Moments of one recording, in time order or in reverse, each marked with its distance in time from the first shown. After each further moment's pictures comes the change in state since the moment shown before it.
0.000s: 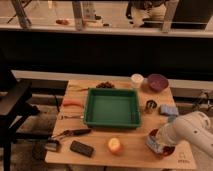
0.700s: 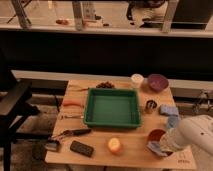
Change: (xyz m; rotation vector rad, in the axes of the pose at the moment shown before) arm 0.024 0.028 -0.002 -0.070 0.001 0.048
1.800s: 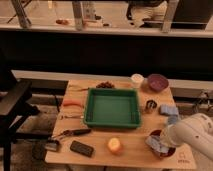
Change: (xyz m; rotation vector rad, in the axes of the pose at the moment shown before) arm -0.013 -0.033 -0.010 0.146 0.089 -0.022
